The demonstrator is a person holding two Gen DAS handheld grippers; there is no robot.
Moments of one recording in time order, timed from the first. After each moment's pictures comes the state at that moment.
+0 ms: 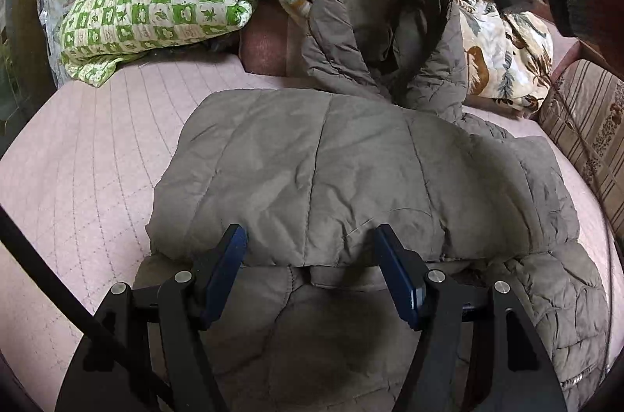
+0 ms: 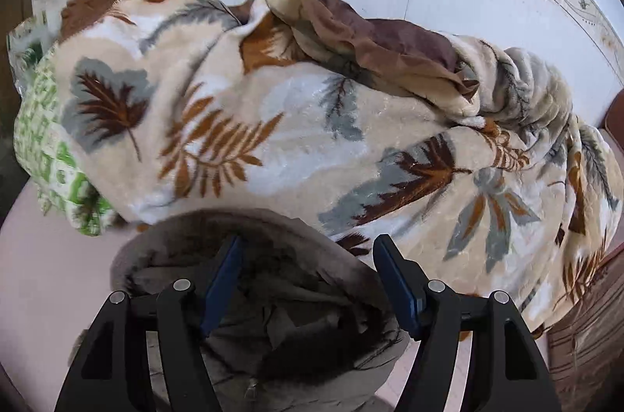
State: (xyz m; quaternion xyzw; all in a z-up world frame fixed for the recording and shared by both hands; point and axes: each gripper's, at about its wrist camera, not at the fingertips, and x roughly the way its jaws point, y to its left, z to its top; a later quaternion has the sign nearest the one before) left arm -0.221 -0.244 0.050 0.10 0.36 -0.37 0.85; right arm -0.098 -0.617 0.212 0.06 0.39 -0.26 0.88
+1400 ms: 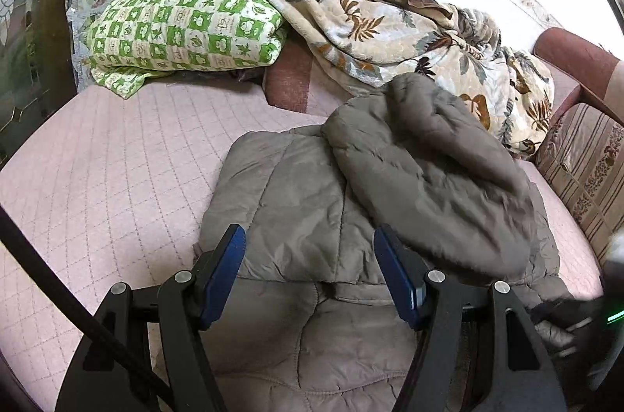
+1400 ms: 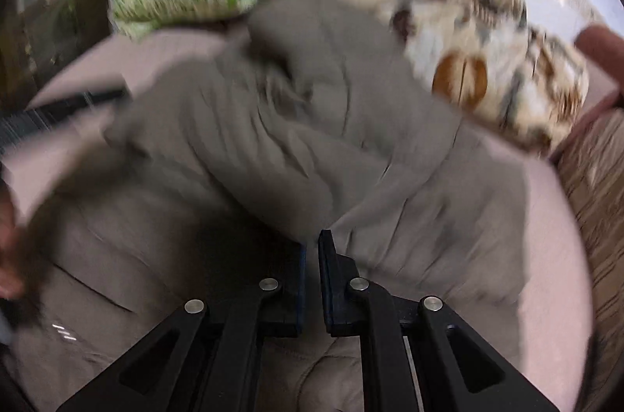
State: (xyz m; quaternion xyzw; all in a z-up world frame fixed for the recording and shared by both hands) left arm -0.216 -0.208 0.092 0.05 0.33 -0.36 0.87; right arm -0.370 -0.354 0.039 0.05 0.43 -0.22 0.87
